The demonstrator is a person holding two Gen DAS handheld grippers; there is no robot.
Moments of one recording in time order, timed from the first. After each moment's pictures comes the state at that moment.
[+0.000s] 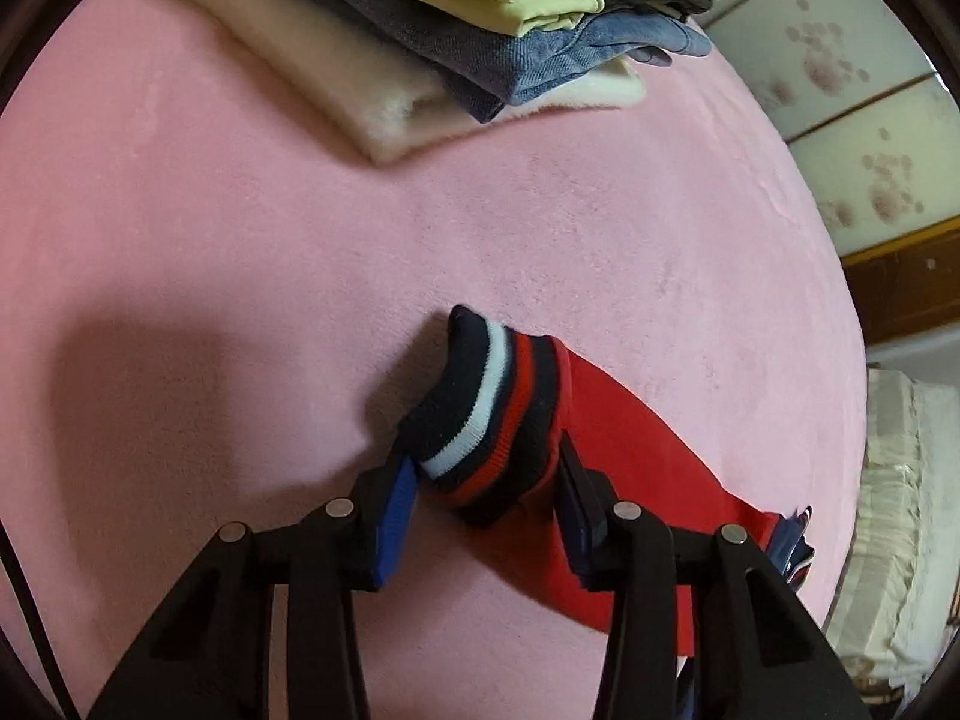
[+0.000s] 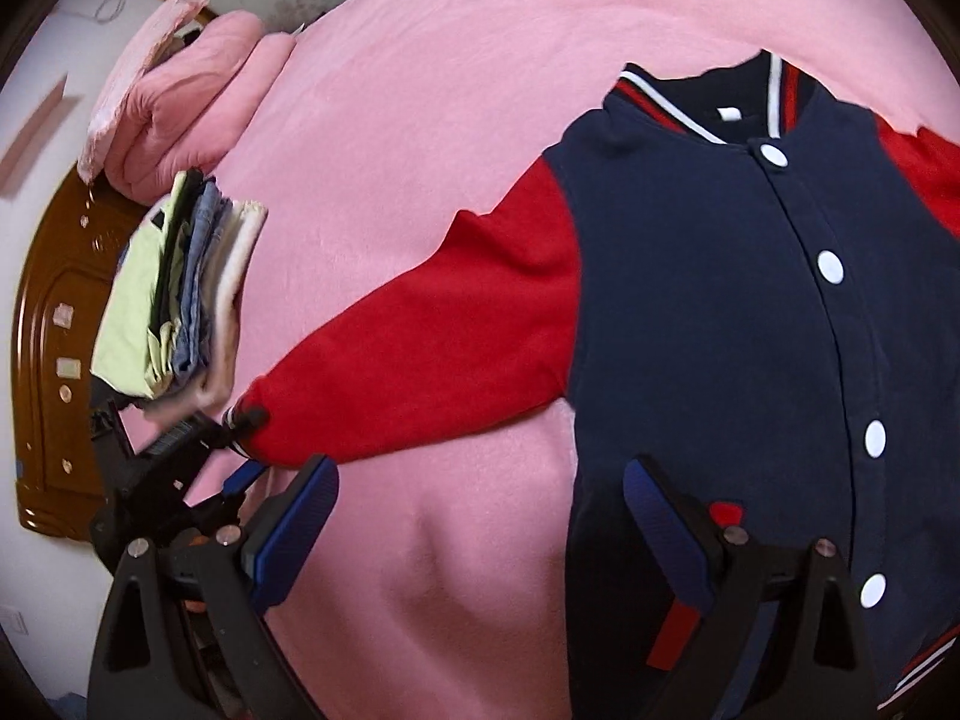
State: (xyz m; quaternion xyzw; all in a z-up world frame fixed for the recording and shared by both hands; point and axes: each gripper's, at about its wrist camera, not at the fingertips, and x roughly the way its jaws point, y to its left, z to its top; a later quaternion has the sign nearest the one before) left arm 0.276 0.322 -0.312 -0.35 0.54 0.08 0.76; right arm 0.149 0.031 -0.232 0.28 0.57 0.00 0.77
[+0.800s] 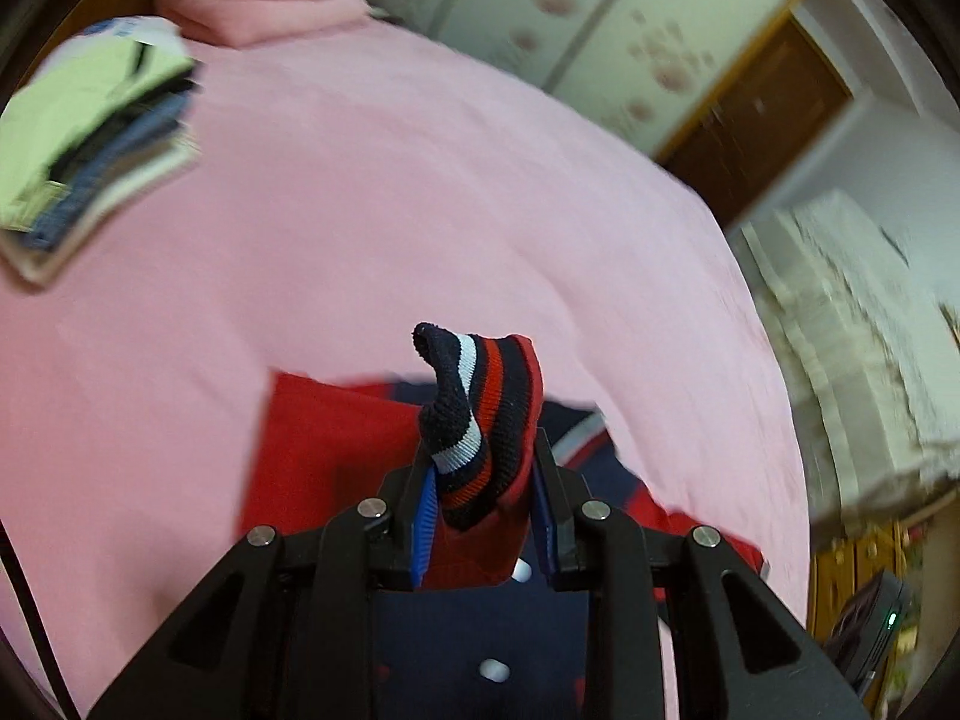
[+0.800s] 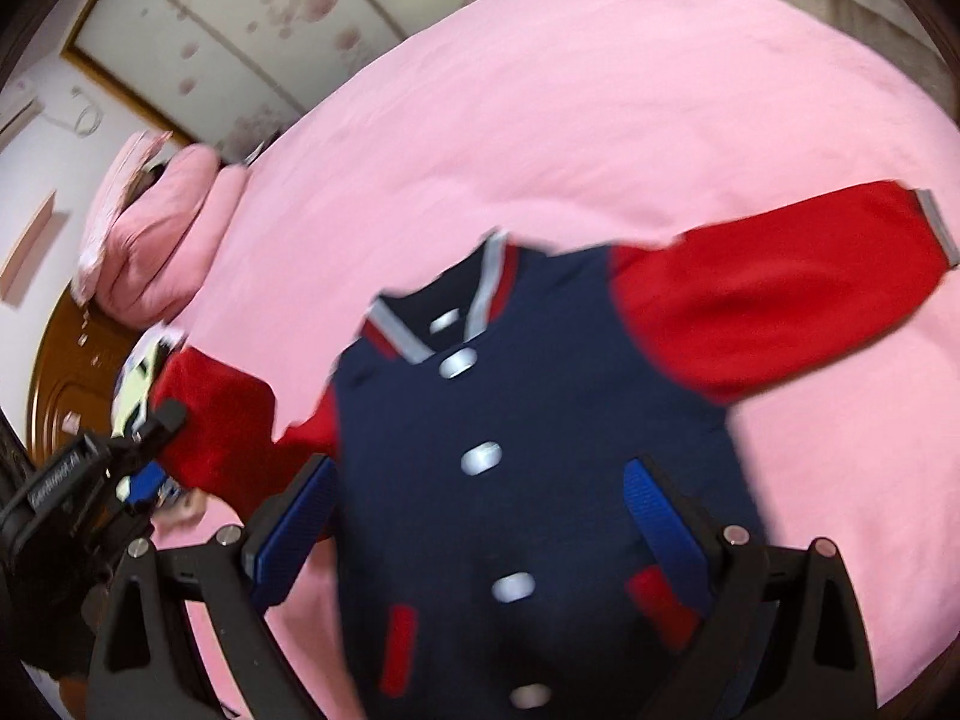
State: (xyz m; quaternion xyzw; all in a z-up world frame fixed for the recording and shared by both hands) left arm 0.242 0.009 -0.154 -0.20 0.46 -0.11 0.86; right arm 0.102 -0.192 -0.184 0.31 0.48 -0.07 0.82
